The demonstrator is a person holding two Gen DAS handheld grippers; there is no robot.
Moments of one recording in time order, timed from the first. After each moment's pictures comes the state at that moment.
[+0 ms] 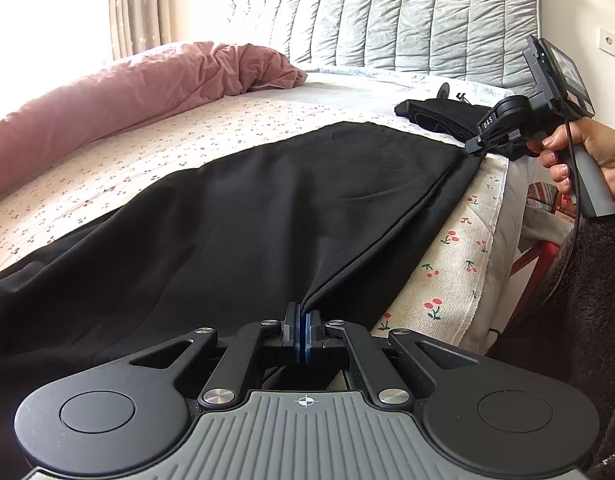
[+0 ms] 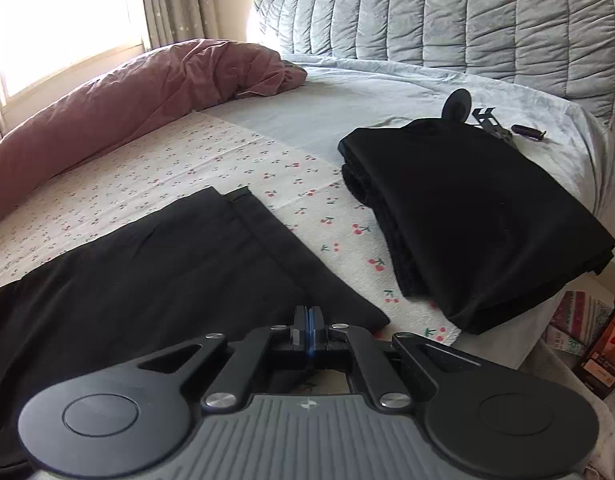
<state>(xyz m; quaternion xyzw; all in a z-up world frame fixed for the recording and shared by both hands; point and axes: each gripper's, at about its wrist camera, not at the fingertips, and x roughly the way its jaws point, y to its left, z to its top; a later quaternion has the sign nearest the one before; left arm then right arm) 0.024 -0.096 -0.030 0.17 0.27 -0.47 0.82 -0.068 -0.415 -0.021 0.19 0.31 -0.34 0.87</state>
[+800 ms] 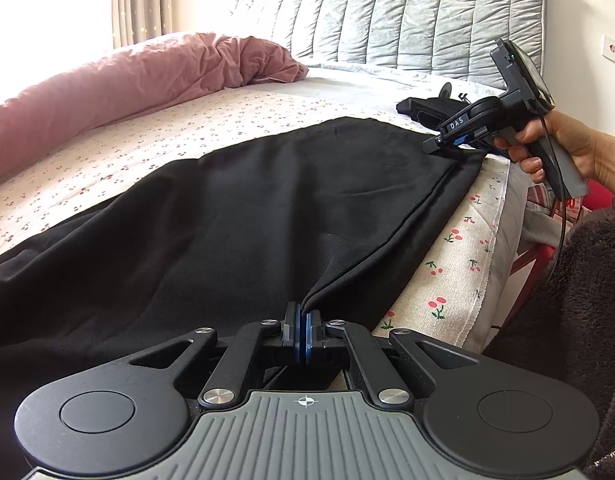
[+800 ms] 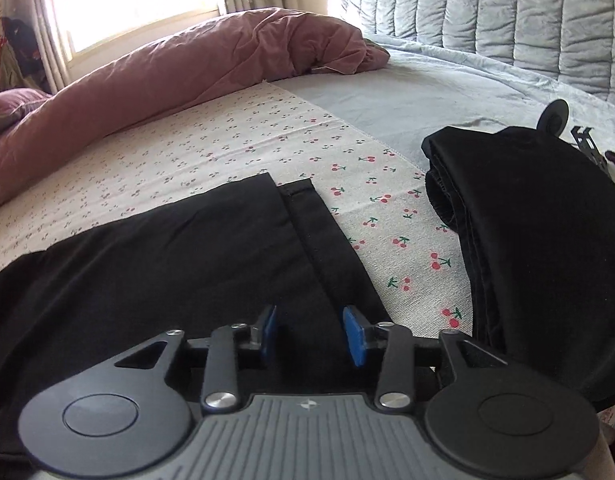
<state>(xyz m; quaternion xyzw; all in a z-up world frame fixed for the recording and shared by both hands) 0.031 -0.096 -0.035 0.16 0.28 -0.48 0.82 -0.018 -0.439 -0.032 0.15 0.35 -0.21 0.90</state>
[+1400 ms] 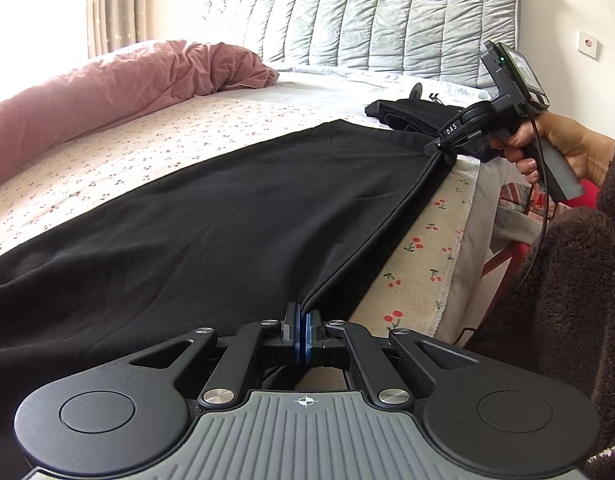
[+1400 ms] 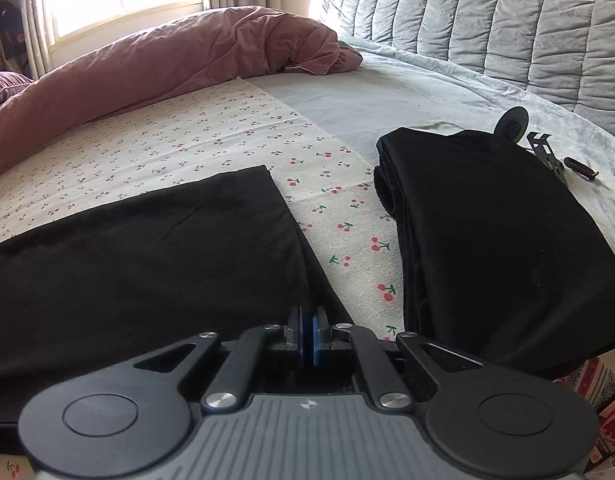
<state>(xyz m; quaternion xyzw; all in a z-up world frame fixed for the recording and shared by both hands) 0.019 -0.110 -0.031 0.17 0.28 -0.51 0.79 -0.049 -0.447 -0.024 0.13 0.37 -0.26 0.88</state>
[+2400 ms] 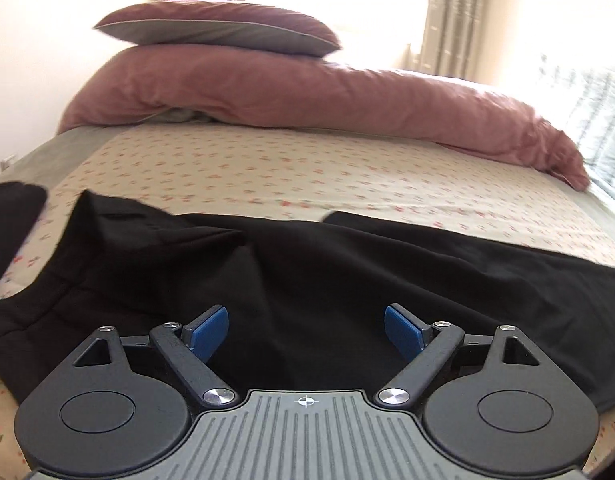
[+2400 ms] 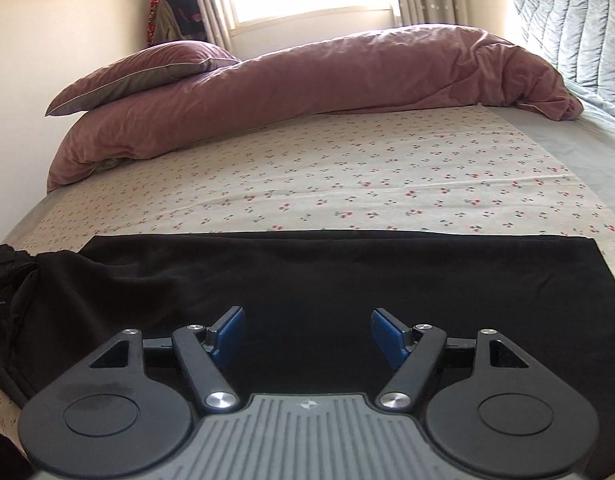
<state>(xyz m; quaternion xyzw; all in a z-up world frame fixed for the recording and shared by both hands) 0.103 0.147 0.027 -0.03 0.32 -0.08 0.94 0.046 -0.278 0.015 0.12 0.34 0.02 0.93</state>
